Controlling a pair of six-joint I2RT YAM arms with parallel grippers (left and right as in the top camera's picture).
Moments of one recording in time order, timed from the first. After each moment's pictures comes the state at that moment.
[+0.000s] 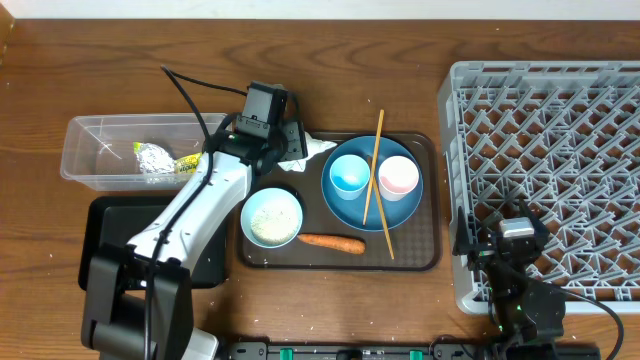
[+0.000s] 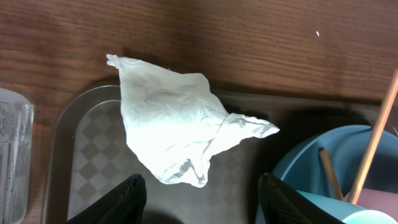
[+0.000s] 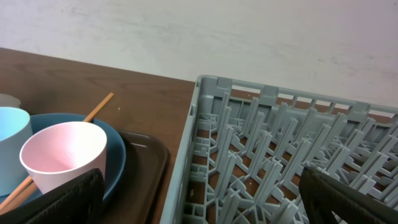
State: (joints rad) left arm -0.33 1.65 1.14 -0.47 0.03 -0.44; right arm 0.11 0.01 0.01 -0.07 0.01 -0.12
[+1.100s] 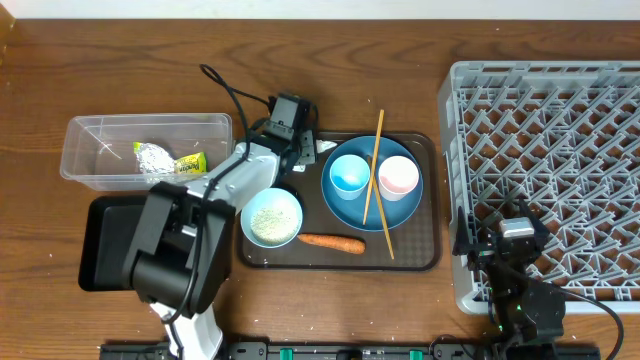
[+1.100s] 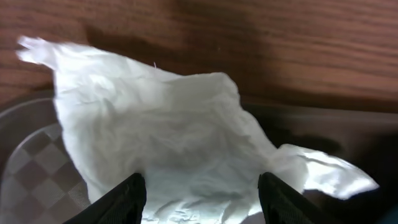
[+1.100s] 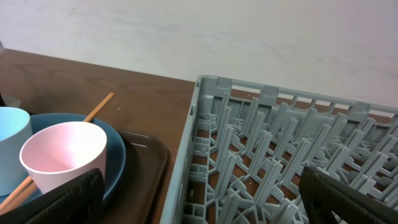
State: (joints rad) left arm -0.37 1.92 1.14 -0.28 -0.07 -0.44; right arm 0.11 0.01 0.01 -0.07 0.01 -0.12
